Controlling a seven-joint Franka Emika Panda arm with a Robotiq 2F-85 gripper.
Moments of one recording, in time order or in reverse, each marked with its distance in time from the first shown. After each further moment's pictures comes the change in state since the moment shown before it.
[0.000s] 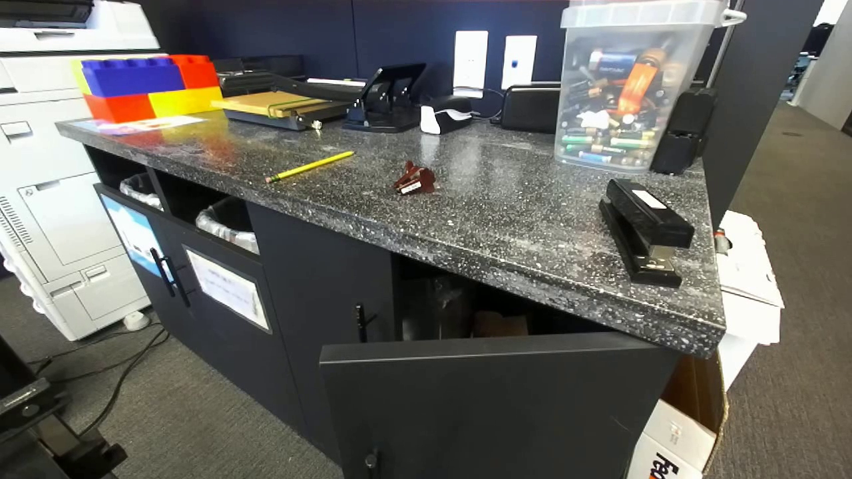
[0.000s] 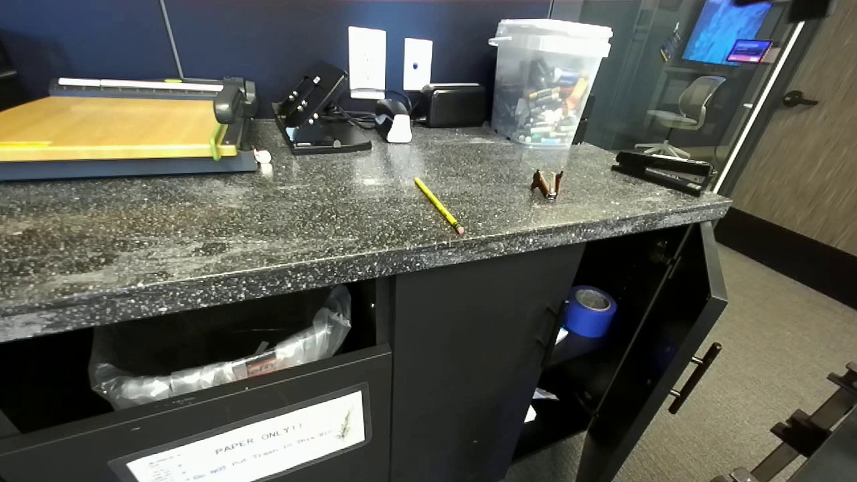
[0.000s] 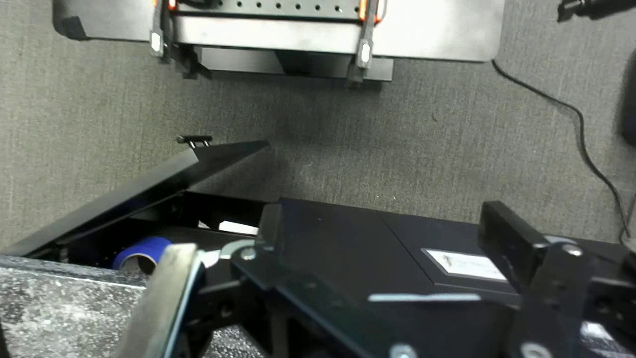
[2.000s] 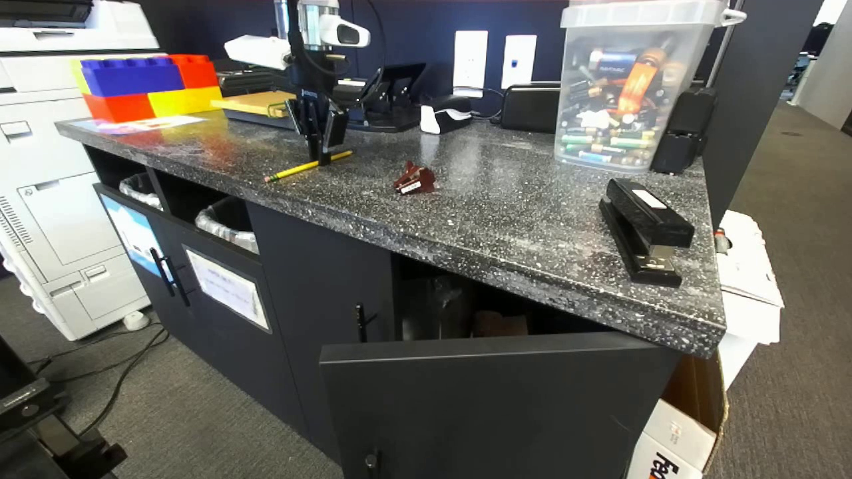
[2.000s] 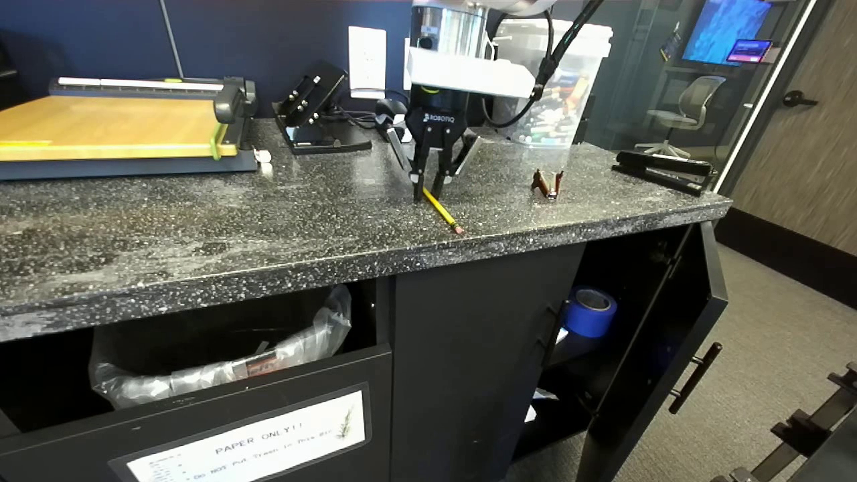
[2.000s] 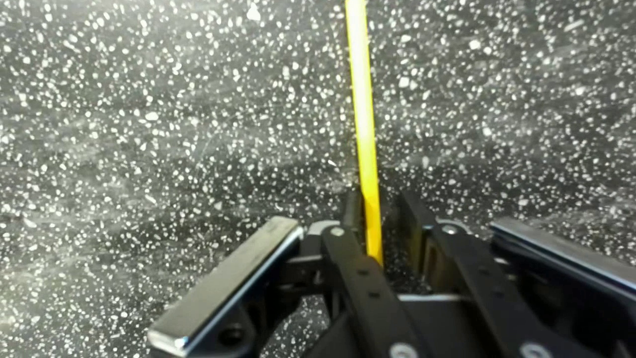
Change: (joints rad) arm 0.156 1.195 -0.120 1.319 0.014 0.105 0.296
